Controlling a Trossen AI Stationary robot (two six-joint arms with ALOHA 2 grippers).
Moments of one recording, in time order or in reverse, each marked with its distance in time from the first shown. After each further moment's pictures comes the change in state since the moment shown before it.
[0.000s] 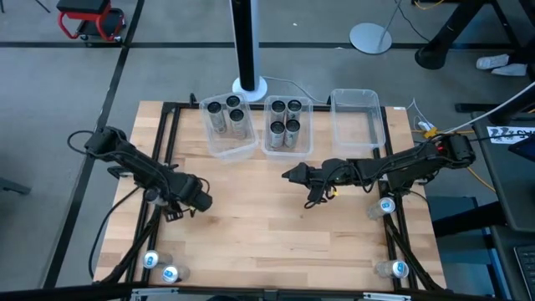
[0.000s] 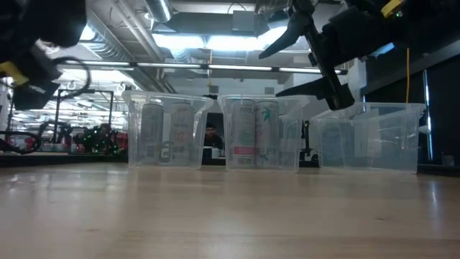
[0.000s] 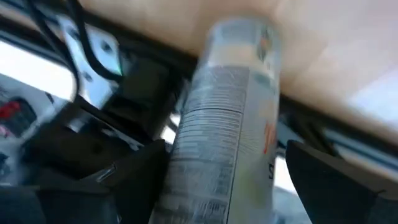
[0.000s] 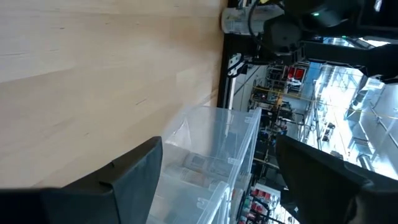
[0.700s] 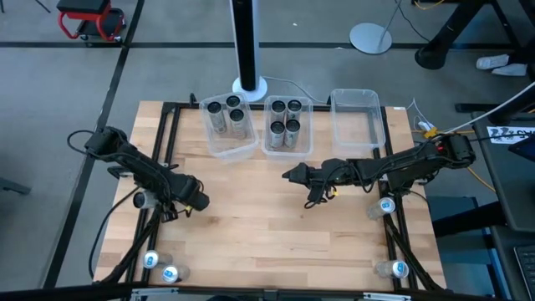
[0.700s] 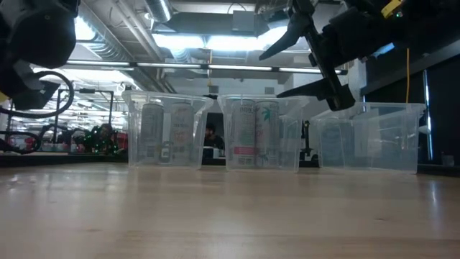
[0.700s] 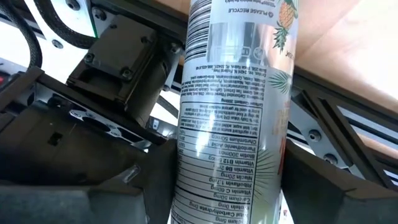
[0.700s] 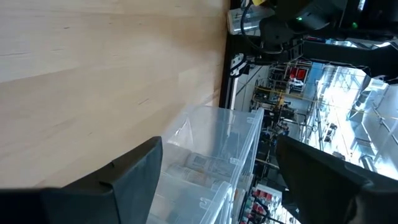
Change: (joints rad) left arm -0.001 0.002 -0.092 0.013 0.097 0.011; right arm 0.000 0.000 0.000 -0.009 0.000 0.000
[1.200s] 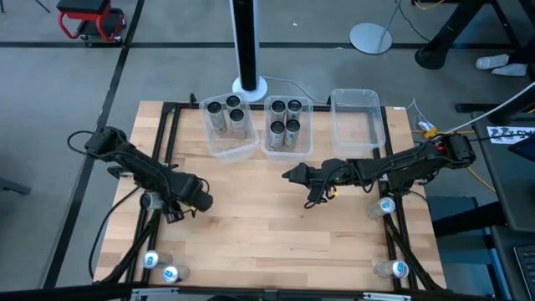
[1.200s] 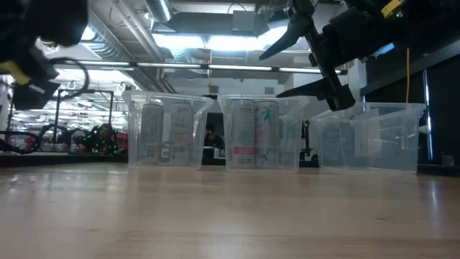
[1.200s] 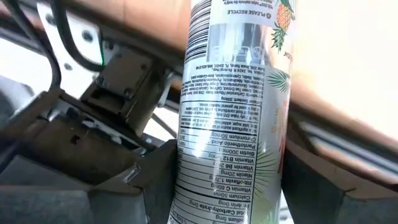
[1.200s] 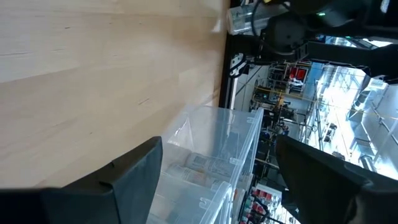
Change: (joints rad) left arm 0.013 0.001 0.106 -0.009 -0.047 -0.041; right arm 0.000 0.000 0.000 0.001 0.000 0.000
